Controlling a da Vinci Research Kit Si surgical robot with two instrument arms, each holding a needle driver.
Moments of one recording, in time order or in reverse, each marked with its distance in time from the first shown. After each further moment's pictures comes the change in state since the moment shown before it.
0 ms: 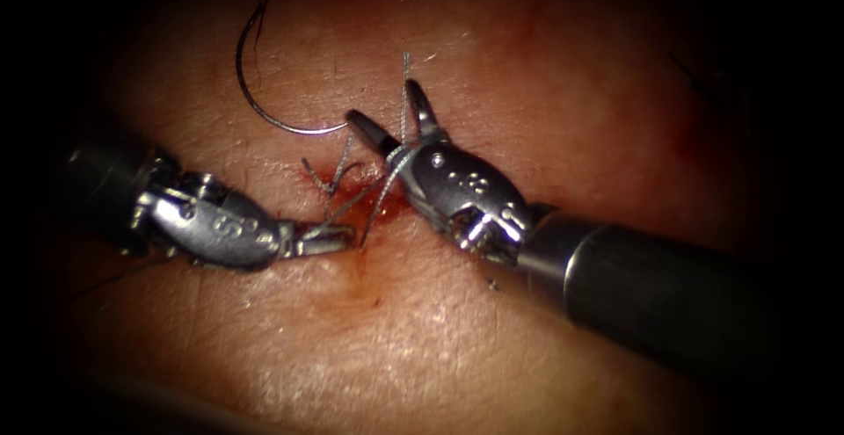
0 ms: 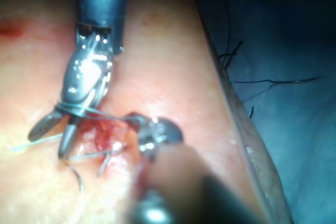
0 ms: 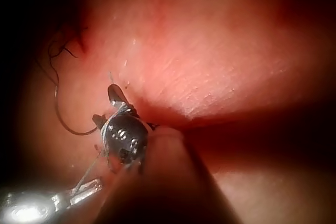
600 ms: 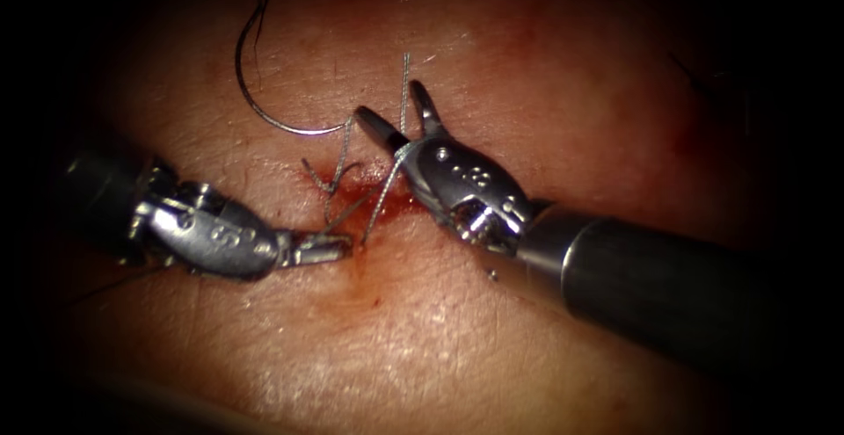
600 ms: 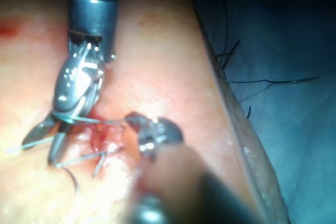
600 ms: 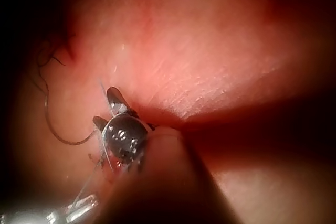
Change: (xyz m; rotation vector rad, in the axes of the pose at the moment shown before) right arm -0.002 0.001 0.001 0.027 -0.048 0.053; left arm 0.000 0.001 0.000 0.004 -0.002 0.003
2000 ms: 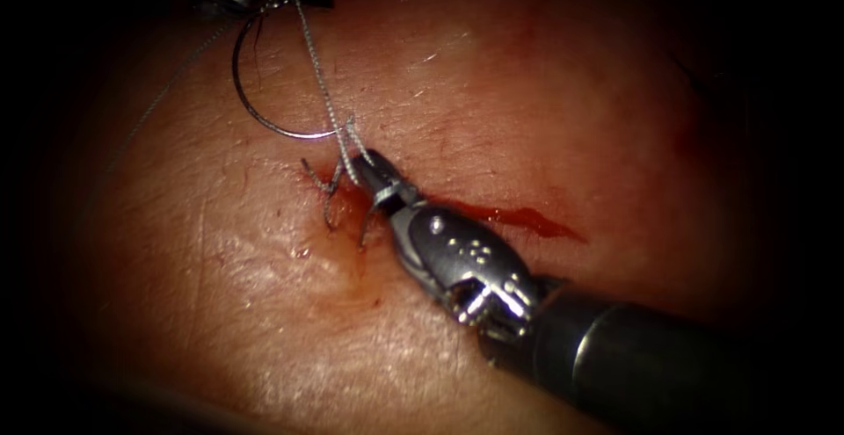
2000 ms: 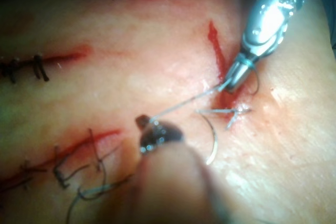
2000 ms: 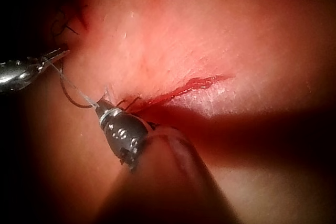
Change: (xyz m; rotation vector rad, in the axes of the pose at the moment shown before) right arm 0.002 -0.007 -0.008 0.051 0.135 -0.084; left arm 0.000 -0.023 0.000 0.010 -0.127 -0.139
